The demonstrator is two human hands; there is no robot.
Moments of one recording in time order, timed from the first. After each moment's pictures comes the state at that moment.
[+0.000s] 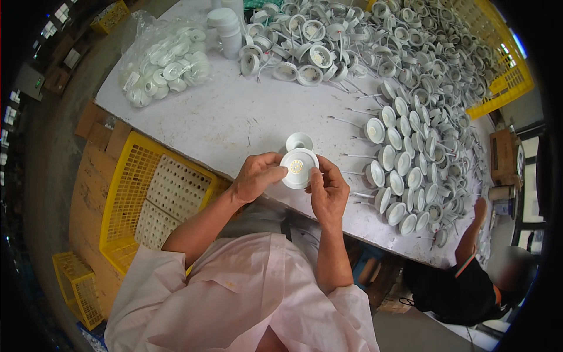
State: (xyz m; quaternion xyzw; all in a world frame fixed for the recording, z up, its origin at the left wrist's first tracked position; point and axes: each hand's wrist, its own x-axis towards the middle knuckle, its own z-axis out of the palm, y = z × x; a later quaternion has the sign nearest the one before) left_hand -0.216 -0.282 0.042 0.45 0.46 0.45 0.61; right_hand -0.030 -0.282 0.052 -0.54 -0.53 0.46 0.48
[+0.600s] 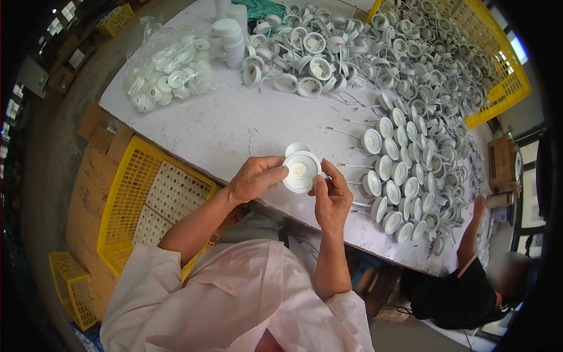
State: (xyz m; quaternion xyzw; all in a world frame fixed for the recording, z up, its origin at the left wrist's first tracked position) left_hand -0.225 -0.272 0.065 0.50 0.43 0.40 0.63; right_hand -0.024 -0.279 0.057 -0.48 -0.52 0.45 0.54
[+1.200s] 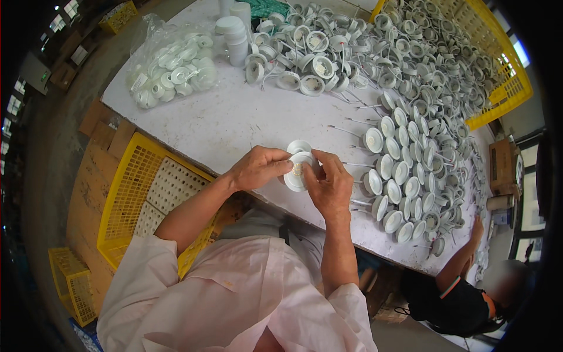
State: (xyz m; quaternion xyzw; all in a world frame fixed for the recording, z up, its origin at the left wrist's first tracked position) left_hand -0.230 -0.257 0.084 0.59 0.40 0.35 0.60; right_hand -0.031 -0.253 0.086 -0.50 -0.74 0.17 0.41
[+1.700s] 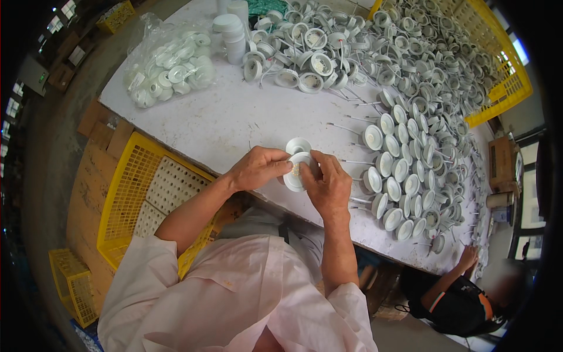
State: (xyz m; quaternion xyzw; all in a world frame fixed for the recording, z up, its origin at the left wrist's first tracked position) left_hand -0.228 -0.259 0.088 0.58 0.42 0.34 0.61; right_hand -0.031 -0.256 0.080 -0.50 -0.76 0.13 0.39
